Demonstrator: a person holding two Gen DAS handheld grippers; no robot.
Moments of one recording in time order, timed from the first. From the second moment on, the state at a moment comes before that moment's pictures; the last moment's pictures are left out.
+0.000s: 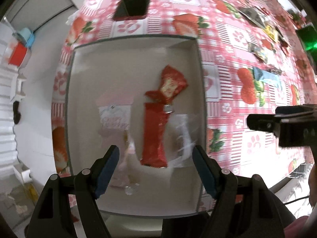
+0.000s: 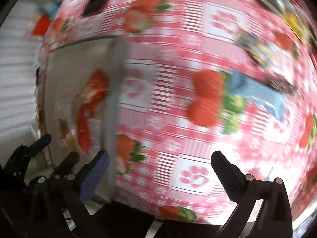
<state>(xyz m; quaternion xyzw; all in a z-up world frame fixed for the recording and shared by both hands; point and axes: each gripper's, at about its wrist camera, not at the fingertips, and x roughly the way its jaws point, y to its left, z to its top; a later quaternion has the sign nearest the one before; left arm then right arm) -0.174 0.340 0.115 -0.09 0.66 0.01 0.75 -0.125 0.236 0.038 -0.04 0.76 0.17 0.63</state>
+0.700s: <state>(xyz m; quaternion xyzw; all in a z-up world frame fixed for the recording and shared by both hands) -0.080 0.238 0.137 -0.06 0.66 -0.04 0.75 -0.061 0.048 0.041 0.07 0.74 0.00 0.67</state>
